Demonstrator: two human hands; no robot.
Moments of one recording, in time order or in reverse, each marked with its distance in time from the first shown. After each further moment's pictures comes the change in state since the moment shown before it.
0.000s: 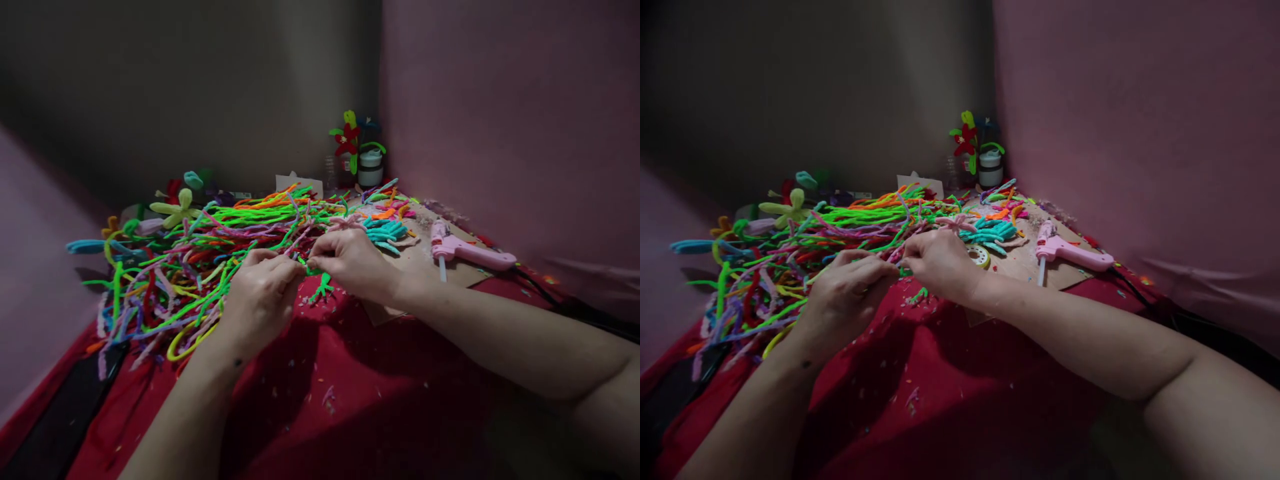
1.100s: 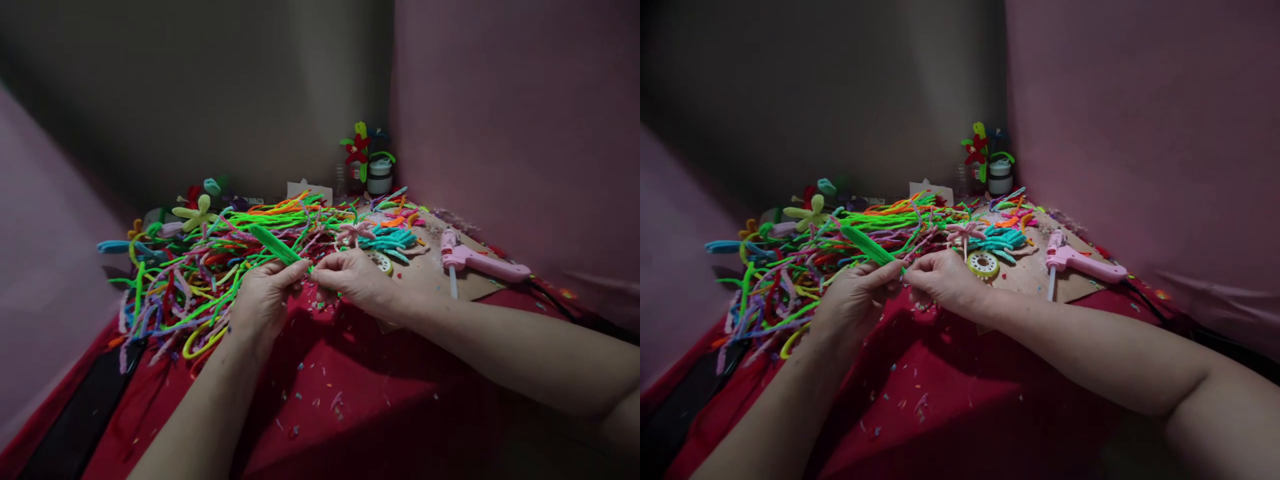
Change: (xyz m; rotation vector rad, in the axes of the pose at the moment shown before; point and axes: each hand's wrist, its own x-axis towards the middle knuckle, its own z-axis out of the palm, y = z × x) left_hand 0.008 0.003 0.015 -1.394 0.292 -1.042; right_hand -0.008 -0.002 0.016 0.612 -0.182 0.293
